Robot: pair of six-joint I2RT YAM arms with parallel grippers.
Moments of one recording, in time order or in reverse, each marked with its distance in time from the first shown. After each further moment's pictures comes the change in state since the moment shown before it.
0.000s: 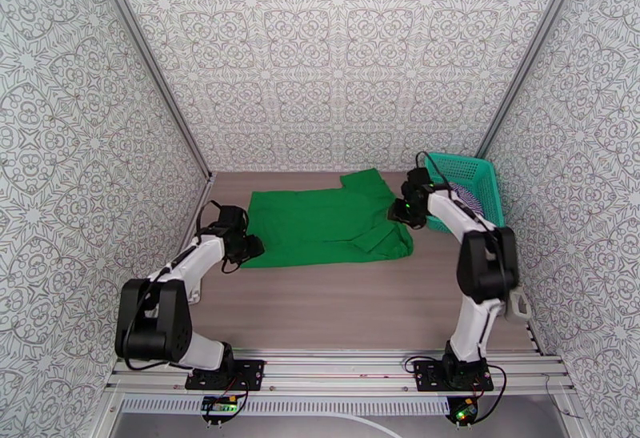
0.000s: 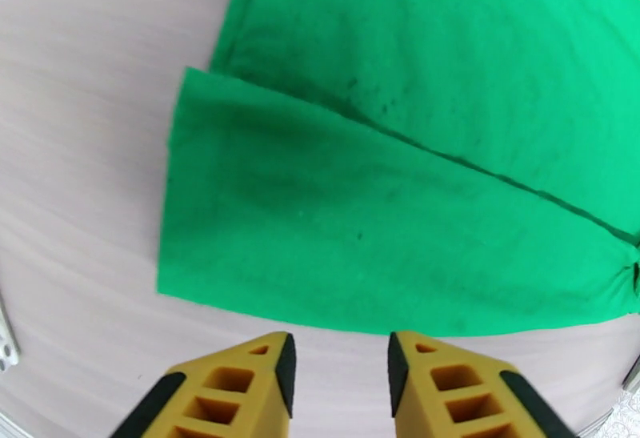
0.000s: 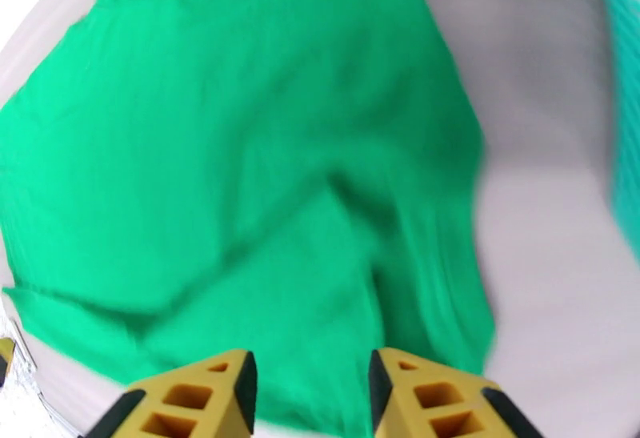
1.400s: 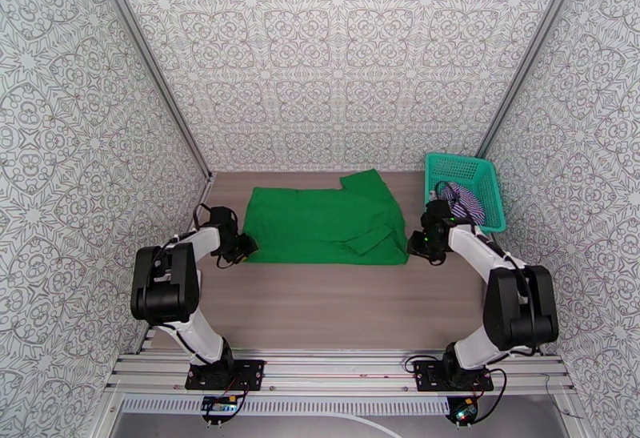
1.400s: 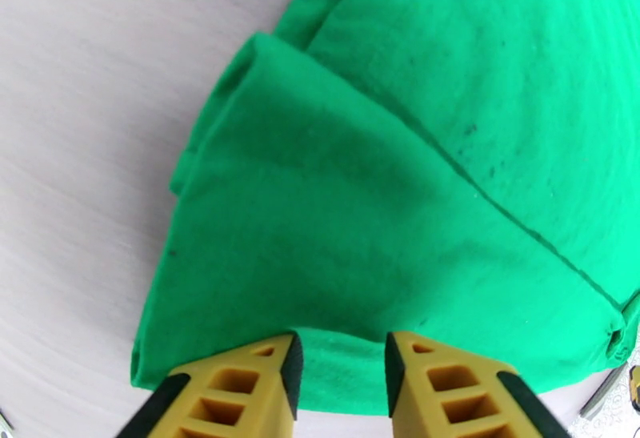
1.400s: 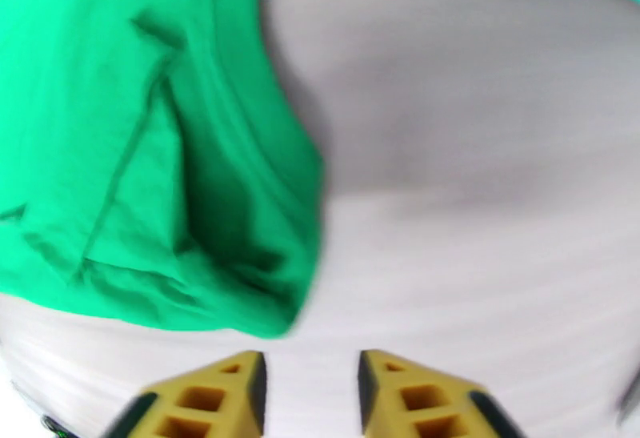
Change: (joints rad) left arm 0.161 0.210 0.056 0.103 0.129 0.018; right arm -0.069 -0.241 -0.392 0.006 0.078 -0.022
